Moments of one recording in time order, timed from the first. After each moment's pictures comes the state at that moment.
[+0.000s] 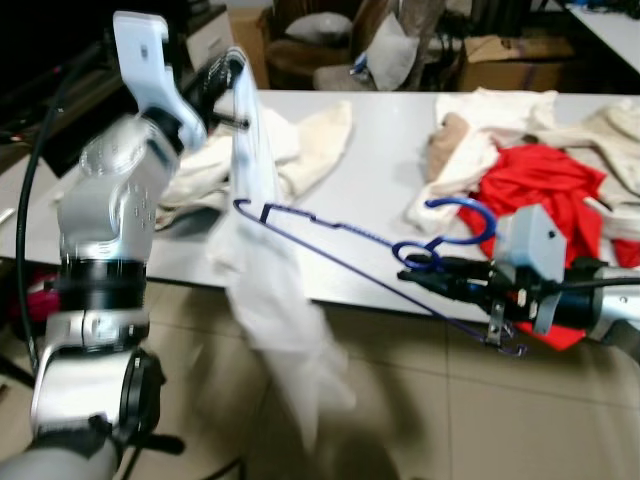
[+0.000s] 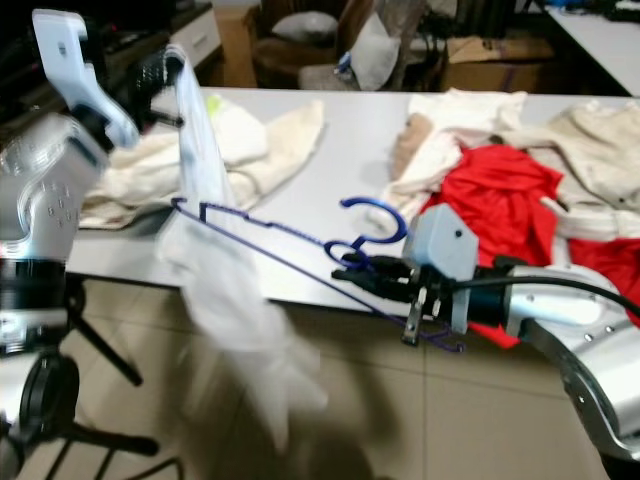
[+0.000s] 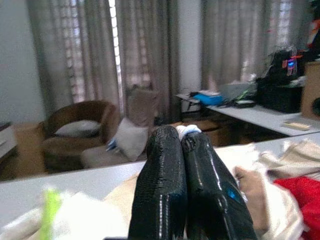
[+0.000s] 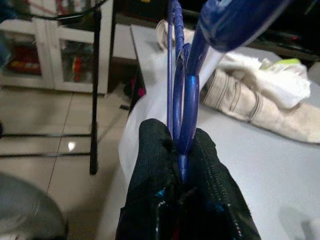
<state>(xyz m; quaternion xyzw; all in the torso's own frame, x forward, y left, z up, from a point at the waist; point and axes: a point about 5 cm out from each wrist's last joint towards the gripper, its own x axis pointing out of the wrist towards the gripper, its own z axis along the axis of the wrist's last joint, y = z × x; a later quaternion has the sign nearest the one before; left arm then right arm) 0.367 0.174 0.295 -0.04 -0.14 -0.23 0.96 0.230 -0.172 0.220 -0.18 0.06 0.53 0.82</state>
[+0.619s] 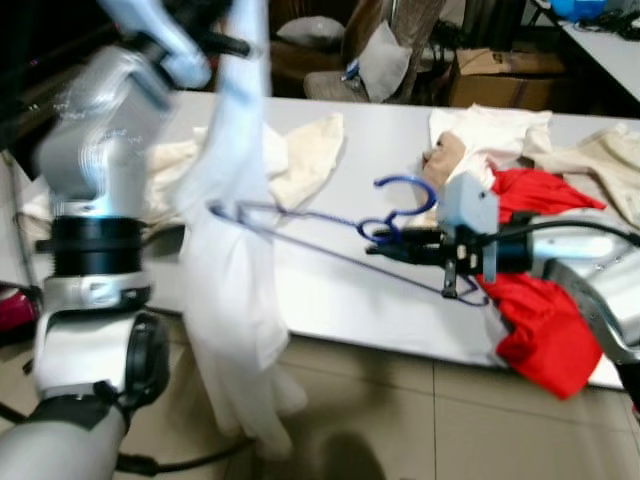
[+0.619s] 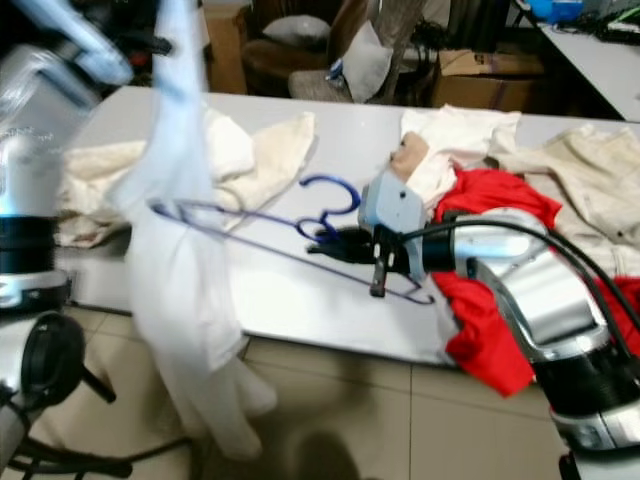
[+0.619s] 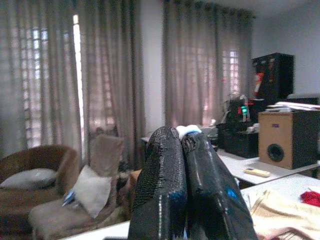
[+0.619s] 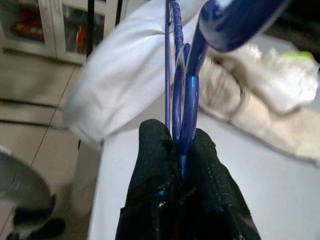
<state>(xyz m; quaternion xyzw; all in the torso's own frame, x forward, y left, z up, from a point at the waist) 0.359 0.151 0.358 -0.06 -0.22 -0.30 0.92 0.290 -0.150 0.215 -0.23 0.07 0.58 0.78</state>
